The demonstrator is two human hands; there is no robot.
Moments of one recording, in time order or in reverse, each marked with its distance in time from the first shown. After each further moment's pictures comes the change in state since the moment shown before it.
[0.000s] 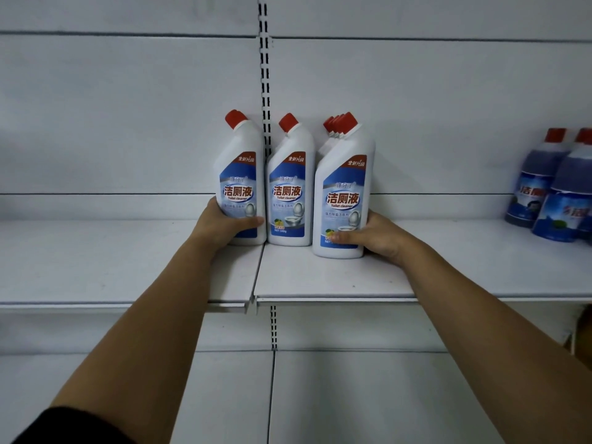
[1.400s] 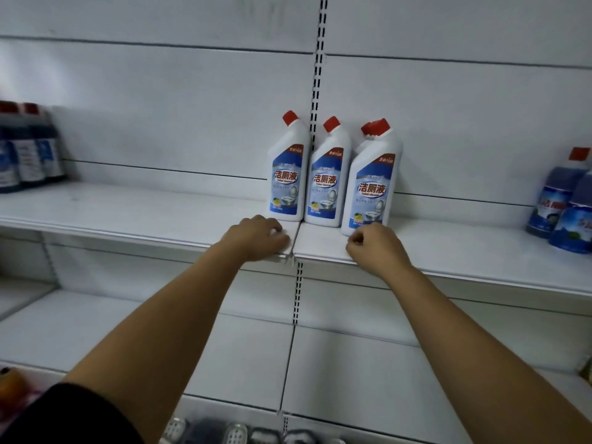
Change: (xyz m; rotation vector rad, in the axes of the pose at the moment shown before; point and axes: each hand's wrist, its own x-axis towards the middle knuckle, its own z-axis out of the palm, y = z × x) left_hand -0.118 0.021 -0.017 0.952 -0.176 0.051; right_hand -0.081 -0.022 0.071 -0.825 0.269 -0.083
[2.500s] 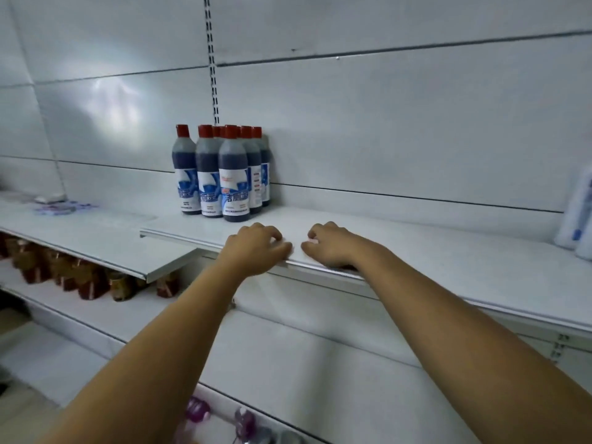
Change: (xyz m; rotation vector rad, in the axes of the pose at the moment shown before) left_hand -0.052 -0.492 -0.156 0.054 0.153 -0.243; right_hand 0.093 -0.529 0.258 -0.055 -0.505 -0.351
